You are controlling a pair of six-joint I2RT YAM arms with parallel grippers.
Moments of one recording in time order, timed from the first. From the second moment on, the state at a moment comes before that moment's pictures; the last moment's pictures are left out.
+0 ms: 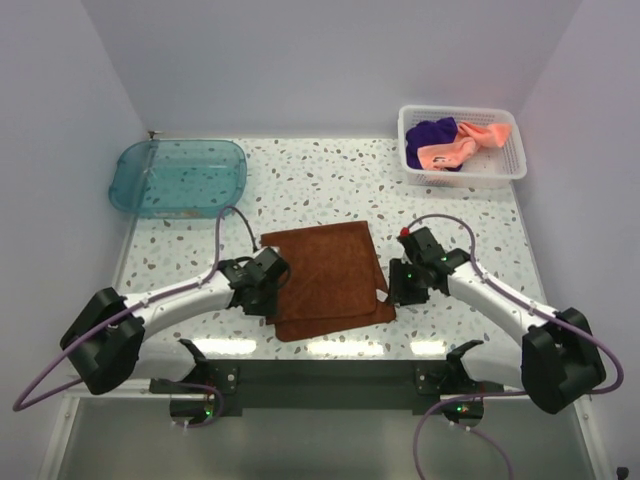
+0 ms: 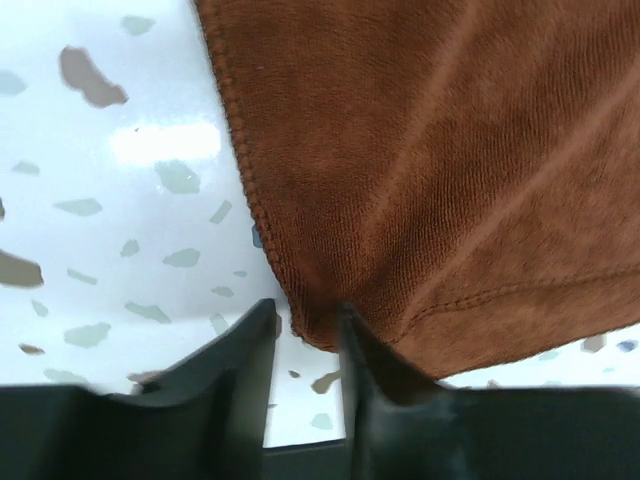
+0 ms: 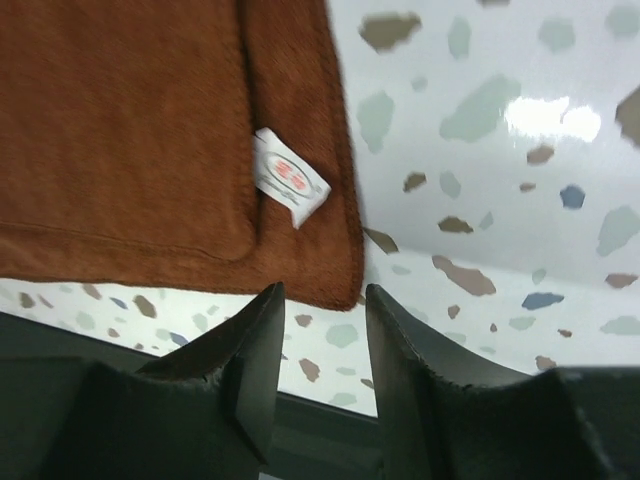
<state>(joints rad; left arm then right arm) -0.78 1.30 0.67 -0.64 -0.14 -0.73 0.47 1.21 0.65 -0.67 -0.11 0.51</state>
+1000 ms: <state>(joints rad) -0.61 1.82 1.13 -0.38 -0.27 -0.48 0.47 1.74 1.02 -0.36 -0.12 0.41</state>
